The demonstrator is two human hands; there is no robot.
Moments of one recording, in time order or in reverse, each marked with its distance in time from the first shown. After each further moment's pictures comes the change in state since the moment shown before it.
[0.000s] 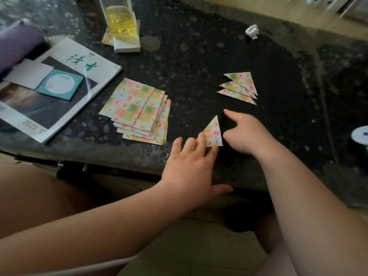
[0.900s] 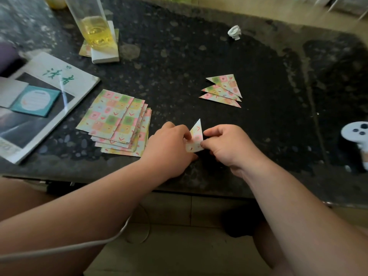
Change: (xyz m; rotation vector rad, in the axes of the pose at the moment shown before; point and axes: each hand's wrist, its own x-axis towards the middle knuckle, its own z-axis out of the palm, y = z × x) left_hand 0.057 -0.025 -0.030 -0.503 -0.098 -0.319; right_hand 0.001 0.021 0.012 0.521 -0.041 0.025
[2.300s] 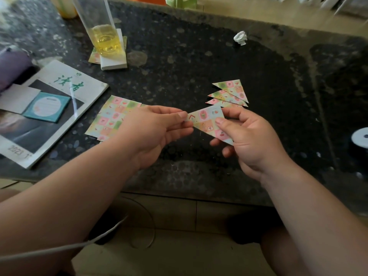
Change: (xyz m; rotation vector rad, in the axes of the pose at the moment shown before) left_hand -0.004 0.002 -0.061 -1.413 0.044 -0.214; right_hand -0.022 -0.023 -0.018 0.463 -0.003 -0.181
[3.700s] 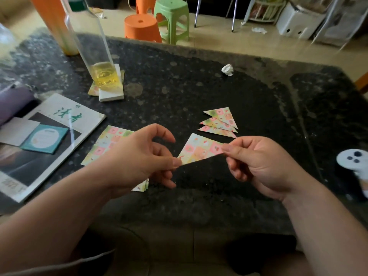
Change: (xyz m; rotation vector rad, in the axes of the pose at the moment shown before) left_hand -0.018 0.030 -0.016 0.504 -0.258 0.050; right_hand -0.002 -0.030 -0.041 -0.055 -0.159 0.083
